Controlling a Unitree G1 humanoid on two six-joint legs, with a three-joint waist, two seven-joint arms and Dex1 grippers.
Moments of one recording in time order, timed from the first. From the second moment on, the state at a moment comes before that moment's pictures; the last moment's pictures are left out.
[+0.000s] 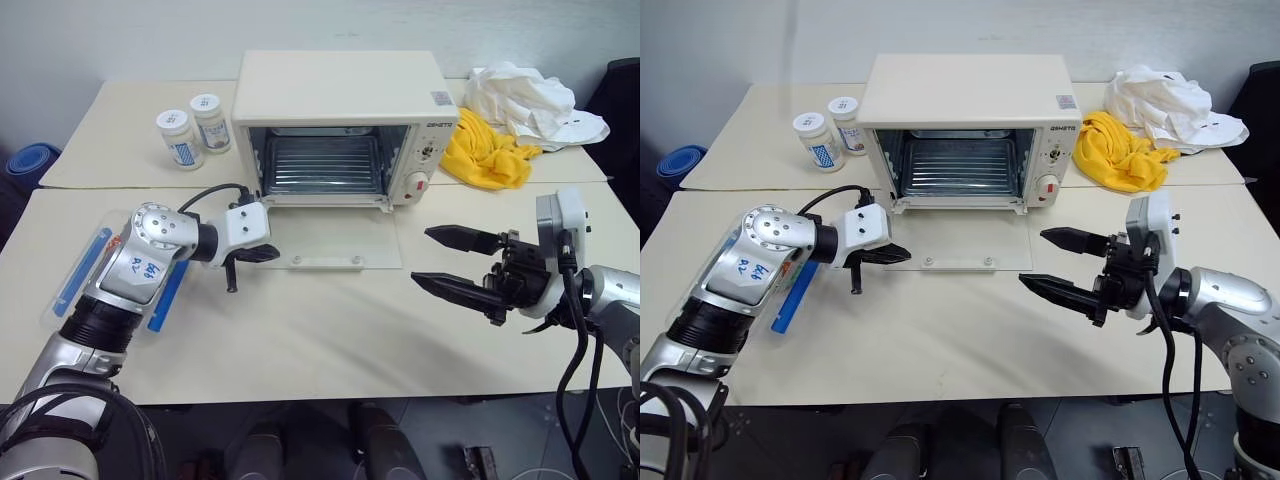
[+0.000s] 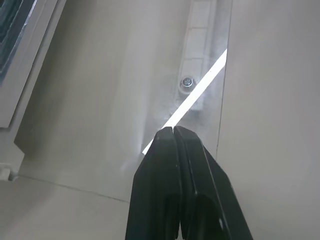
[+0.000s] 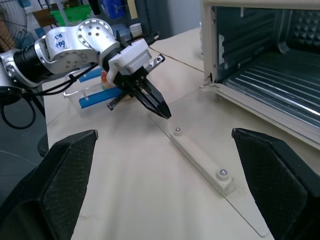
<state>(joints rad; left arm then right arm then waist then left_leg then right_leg) -0.68 0.77 -0.25 -0.01 -0.06 0.43 -1.01 -0.27 -0.79 -0.34 -0.52 1.00 0.82 0.86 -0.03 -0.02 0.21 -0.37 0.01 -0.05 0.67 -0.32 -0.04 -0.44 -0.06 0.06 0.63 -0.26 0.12</state>
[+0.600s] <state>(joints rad) 0.02 0.76 1.27 -0.86 -0.83 1.61 -0.95 -0.70 -0.73 0.01 -0.15 0.87 0.74 1.23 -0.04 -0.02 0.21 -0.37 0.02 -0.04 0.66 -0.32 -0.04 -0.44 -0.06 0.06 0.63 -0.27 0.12</state>
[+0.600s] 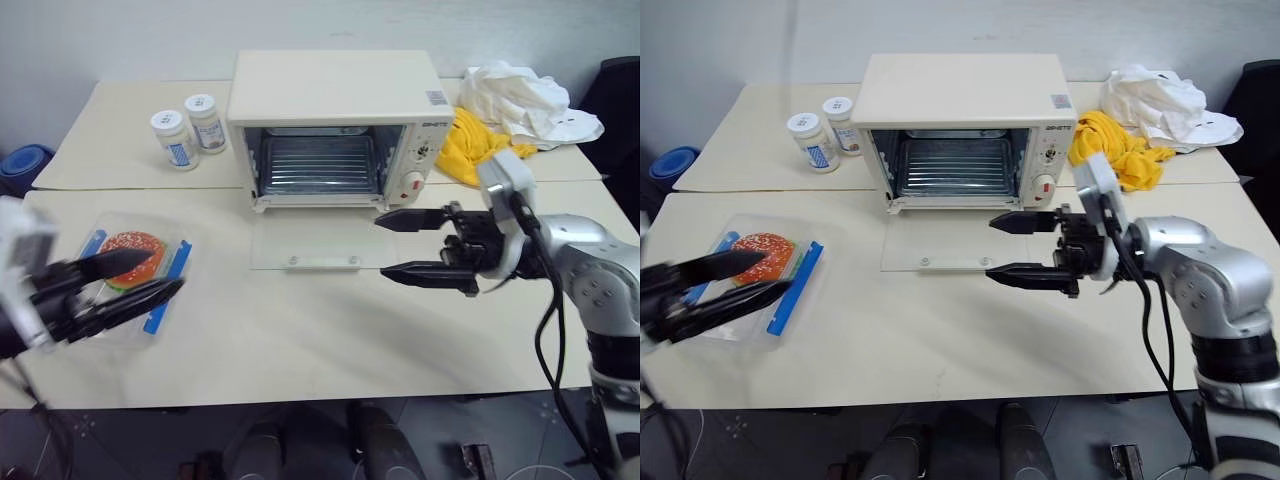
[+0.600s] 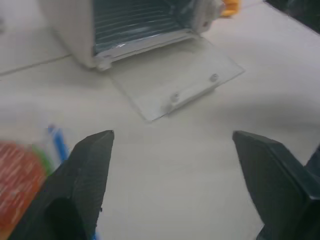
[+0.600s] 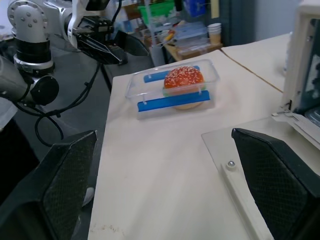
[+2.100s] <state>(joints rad) 0.03 0.42 0.88 -0.53 -1.95 0.87 1.44 -0.68 -0.63 -0.01 -0.20 0.86 0.82 1.22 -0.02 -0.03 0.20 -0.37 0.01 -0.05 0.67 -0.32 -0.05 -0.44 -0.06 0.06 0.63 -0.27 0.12</state>
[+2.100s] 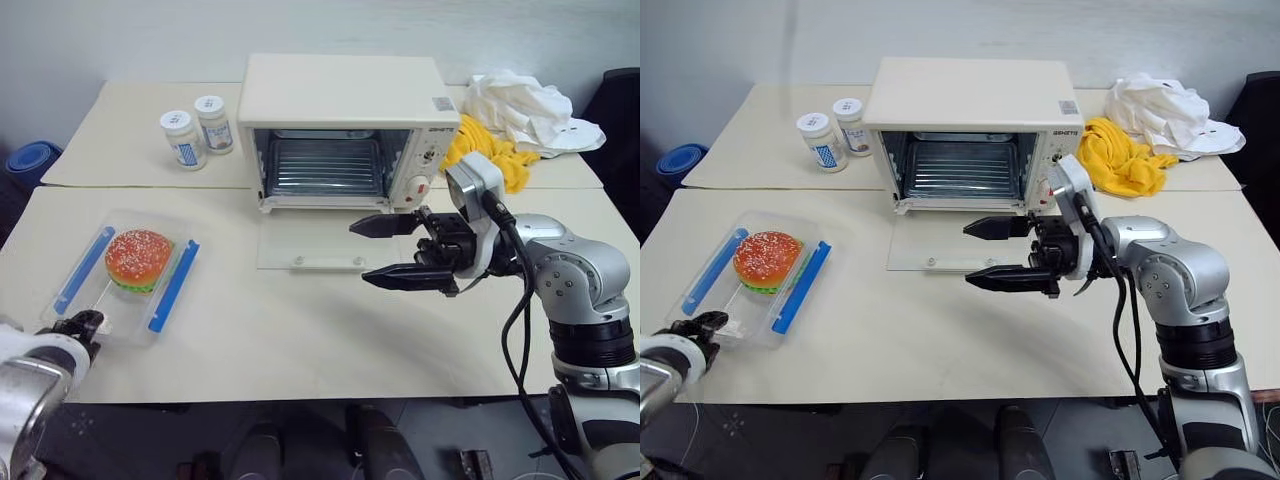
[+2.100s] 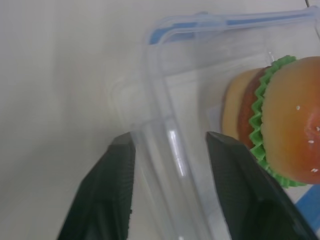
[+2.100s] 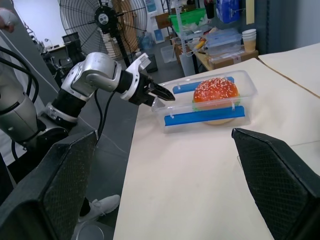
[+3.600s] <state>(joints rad) -1.01 0.64 -0.04 0.29 -1.58 1.26 0.70 -0.17 -0.78 -0.43 -0.56 1.12 0.88 0.74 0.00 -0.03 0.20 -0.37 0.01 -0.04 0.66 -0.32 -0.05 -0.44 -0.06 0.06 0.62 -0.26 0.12</state>
